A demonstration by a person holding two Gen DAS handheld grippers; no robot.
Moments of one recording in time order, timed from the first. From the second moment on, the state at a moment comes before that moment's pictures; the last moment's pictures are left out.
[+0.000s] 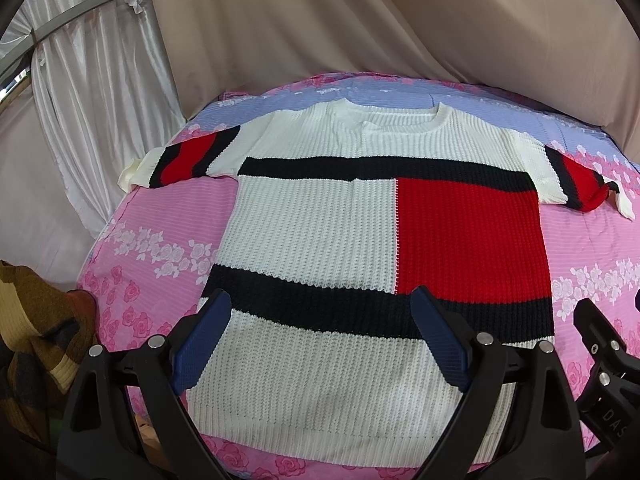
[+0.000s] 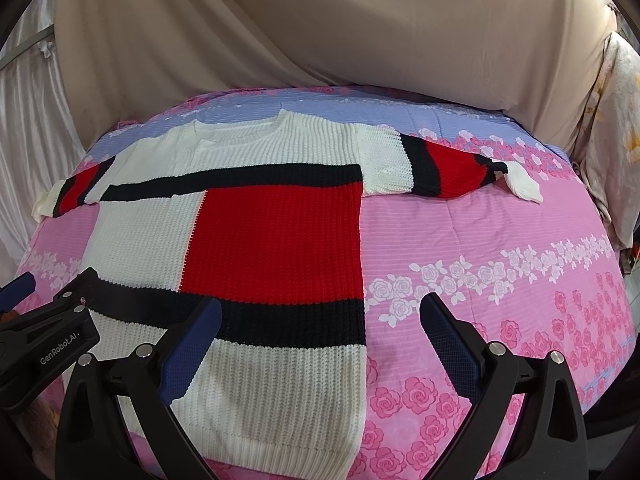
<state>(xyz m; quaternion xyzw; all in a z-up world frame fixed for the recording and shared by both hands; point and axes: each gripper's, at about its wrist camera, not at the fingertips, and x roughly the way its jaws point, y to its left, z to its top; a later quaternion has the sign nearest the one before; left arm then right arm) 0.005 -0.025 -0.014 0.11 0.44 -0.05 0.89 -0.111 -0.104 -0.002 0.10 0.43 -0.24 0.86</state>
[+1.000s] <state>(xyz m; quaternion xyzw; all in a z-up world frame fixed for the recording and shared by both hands) 0.057 -0.008 -0.054 -0.02 0.51 0.03 0.86 -0.087 -0.553 -0.108 0.49 0.26 -0.31 0.77</state>
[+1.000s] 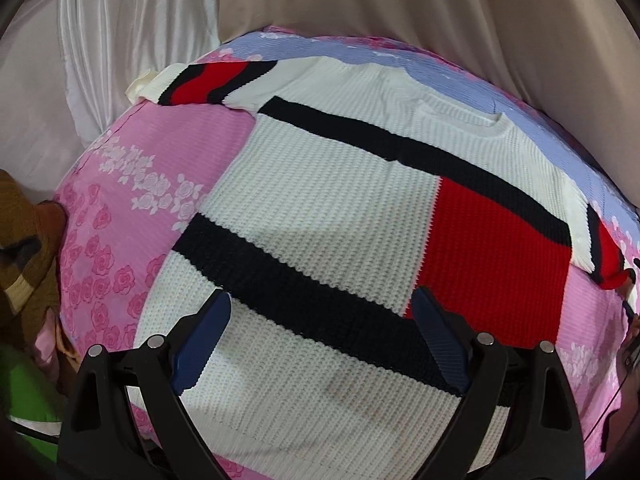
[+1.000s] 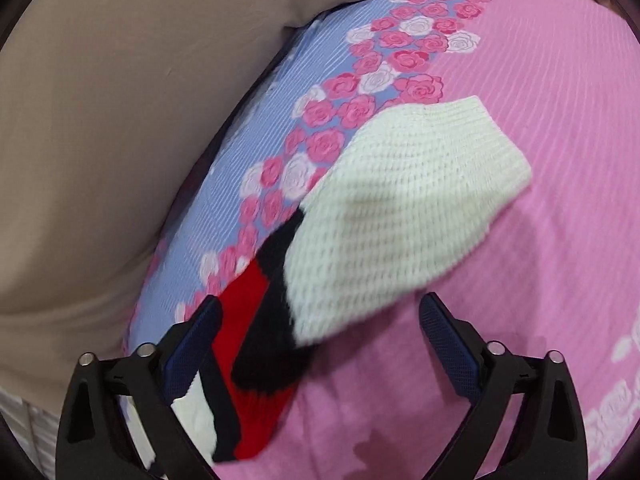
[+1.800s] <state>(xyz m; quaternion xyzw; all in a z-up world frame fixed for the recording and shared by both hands) 0.116 0.135 -0.056 -0.14 0.50 0.04 0.85 0.149 -0.040 -0.055 0.13 0.45 0.09 0.88</state>
